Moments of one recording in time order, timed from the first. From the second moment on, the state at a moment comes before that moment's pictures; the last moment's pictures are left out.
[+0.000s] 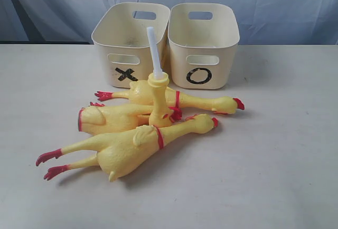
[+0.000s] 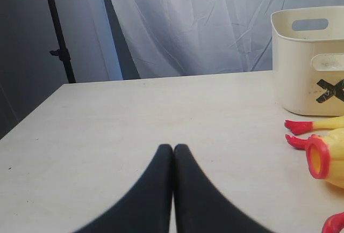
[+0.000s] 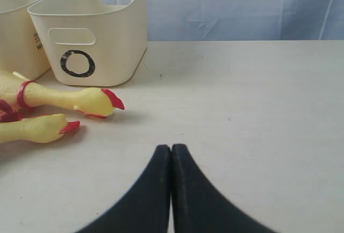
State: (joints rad) left arm 0.08 0.00 0.00 0.03 0.22 0.07; right arm 0.10 0.00 0.00 0.02 0.35 0.00
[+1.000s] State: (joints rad) left arm 0.08 0.00 0.00 -0.17 0.17 0.07; right arm 0.10 0.00 0.00 0.02 0.35 0.00
